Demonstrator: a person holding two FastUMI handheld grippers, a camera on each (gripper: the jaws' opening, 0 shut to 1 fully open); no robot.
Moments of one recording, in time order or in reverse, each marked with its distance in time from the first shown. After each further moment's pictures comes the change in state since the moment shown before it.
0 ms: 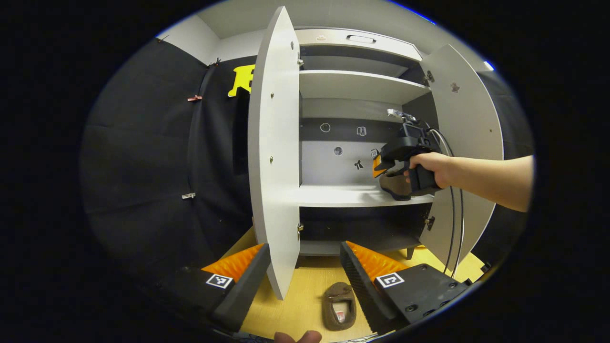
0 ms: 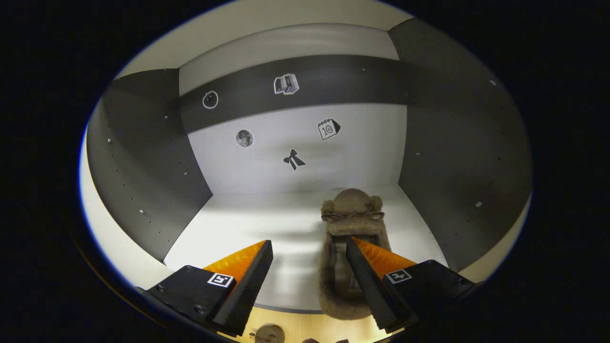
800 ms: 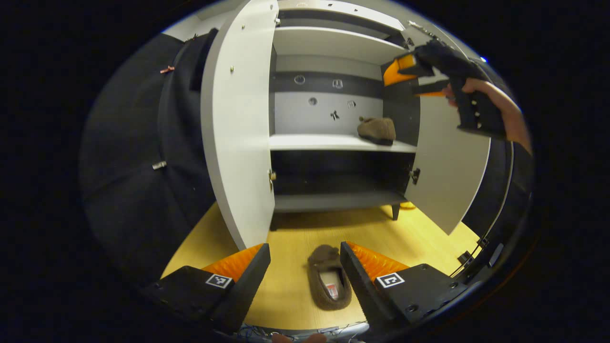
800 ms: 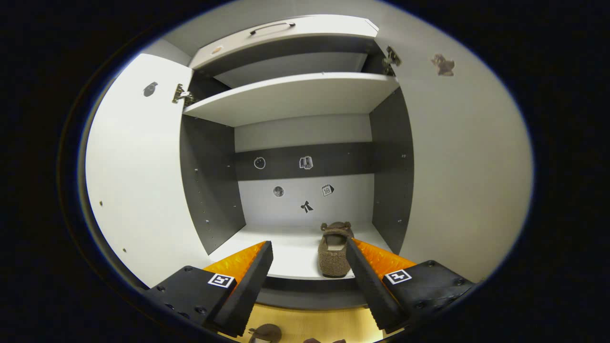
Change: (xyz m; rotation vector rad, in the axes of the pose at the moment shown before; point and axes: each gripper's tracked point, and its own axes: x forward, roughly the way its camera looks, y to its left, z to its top) left arm 0.013 -0.027 -0.144 0.034 0.306 -0.158; right arm -0.219 0.013 0.013 -0.105 -0.404 0.039
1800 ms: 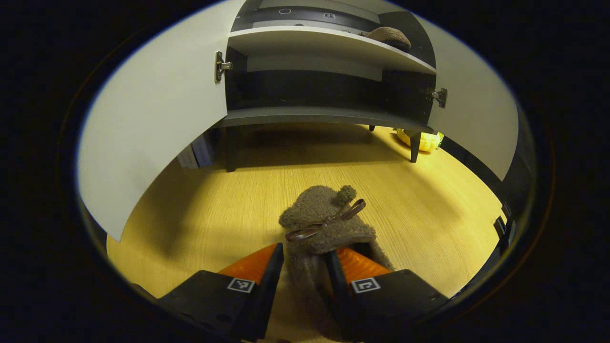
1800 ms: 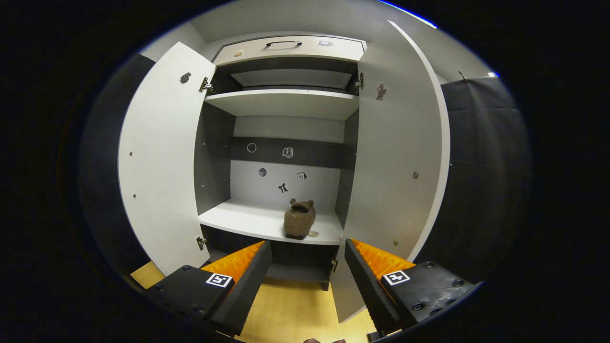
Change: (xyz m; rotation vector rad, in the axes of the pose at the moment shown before) left arm 0.185 -0.022 -0.137 0.044 0.191 -0.090; right arm -0.125 -0.060 -0.033 -0.132 0.071 -0.115
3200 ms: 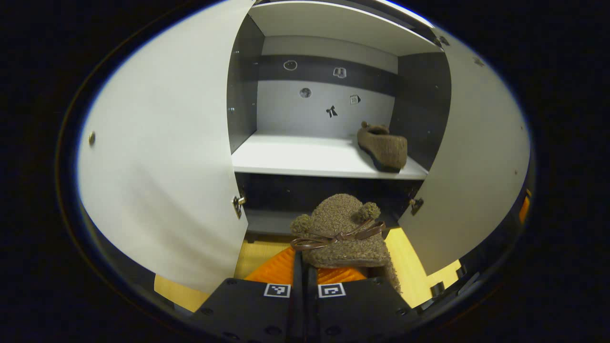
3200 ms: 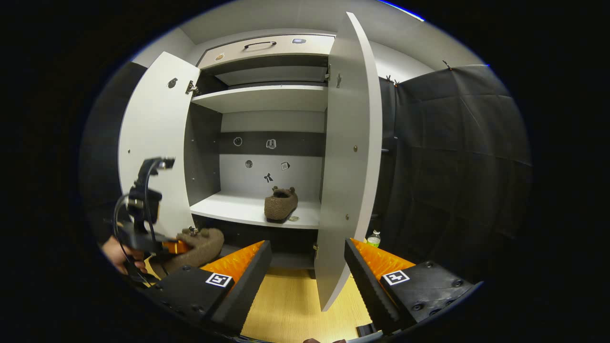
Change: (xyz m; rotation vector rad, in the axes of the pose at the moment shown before) left arm -0.164 -0.024 0.284 -0.120 -0.133 0.082; right arm -0.039 -0.055 -0.020 0.062 0.044 -0.029
